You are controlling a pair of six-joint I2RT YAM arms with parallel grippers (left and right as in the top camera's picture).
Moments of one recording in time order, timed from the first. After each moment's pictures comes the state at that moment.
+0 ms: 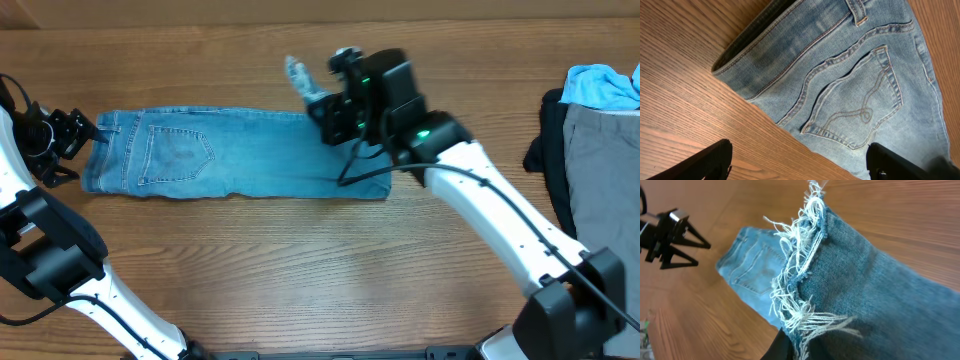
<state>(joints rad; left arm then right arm) 0.60 2.20 2.09 -1.45 0.28 -0.24 0.54 1.70 1.43 -0.36 -0.36 0.35</state>
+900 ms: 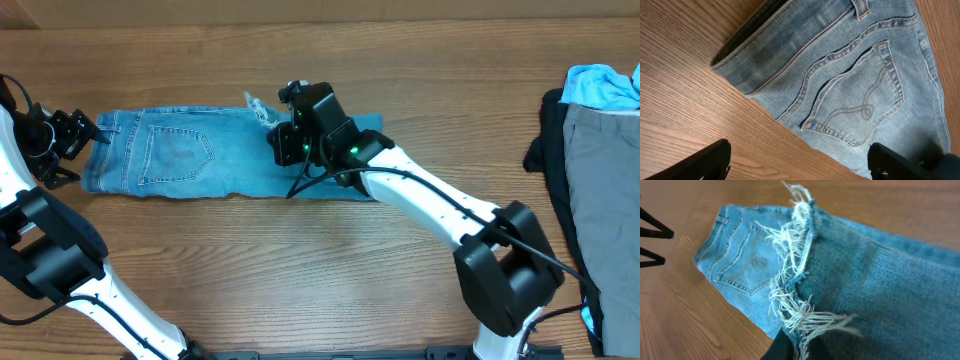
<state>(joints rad) 0.60 2.20 2.09 -1.47 0.28 -0.24 0.68 1.94 1.43 -0.20 -0.25 0.52</state>
